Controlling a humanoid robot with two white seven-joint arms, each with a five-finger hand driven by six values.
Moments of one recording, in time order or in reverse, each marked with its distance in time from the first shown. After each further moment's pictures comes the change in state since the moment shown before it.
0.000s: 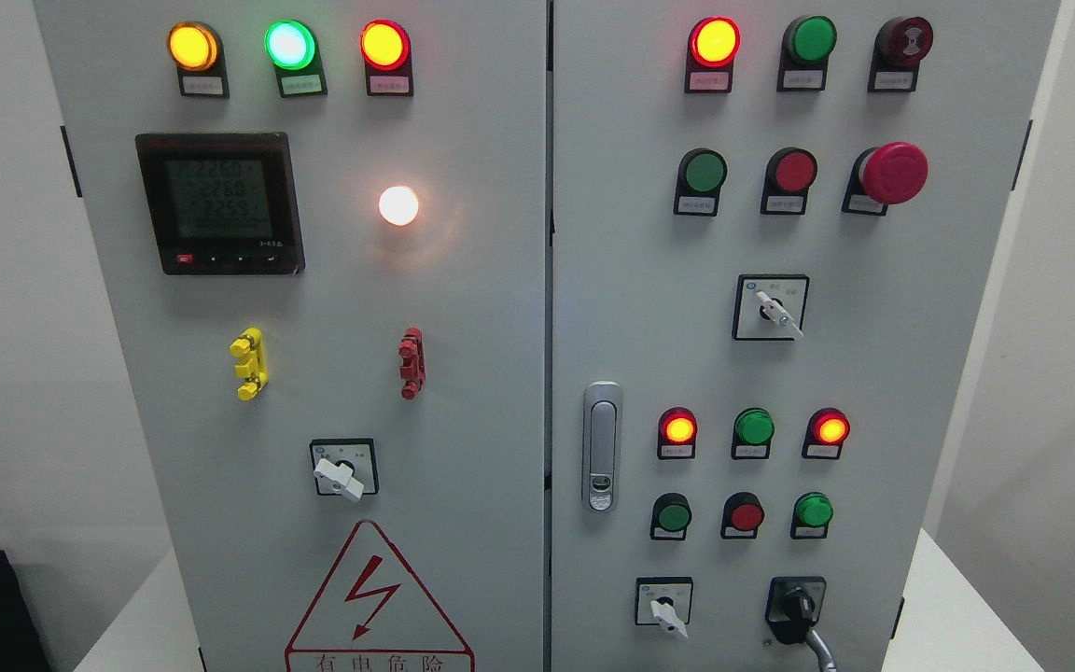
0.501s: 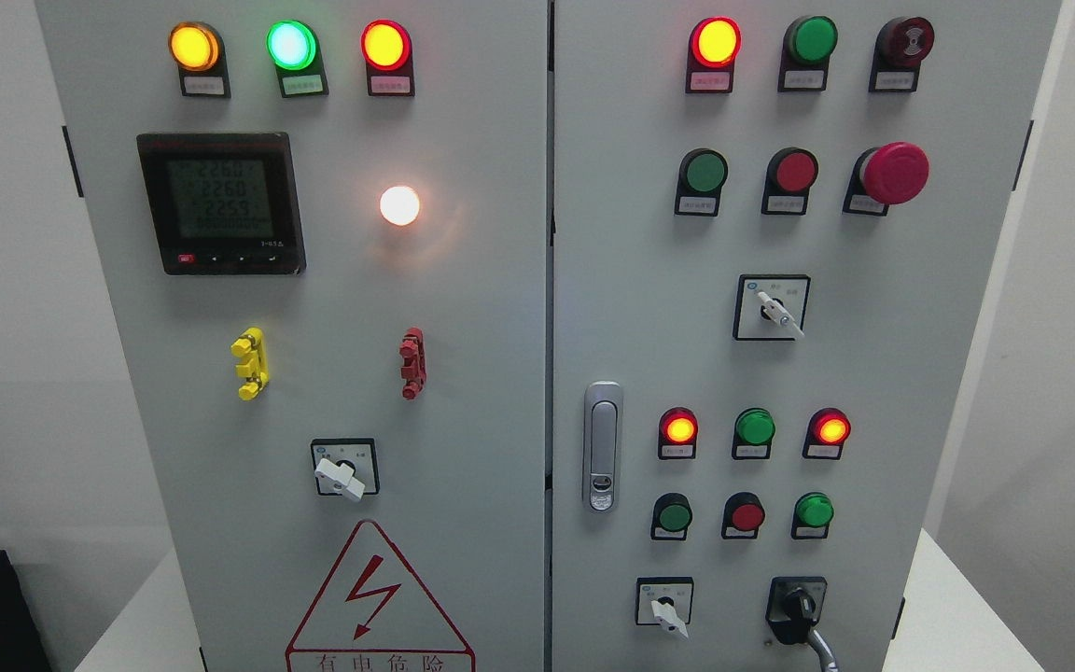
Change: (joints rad) left arm 0.000 0.000 0.000 0.000 0.000 0.000 0.000; right arm 0.000 -0.003 -0.007 0.000 0.000 -0.001 0.002
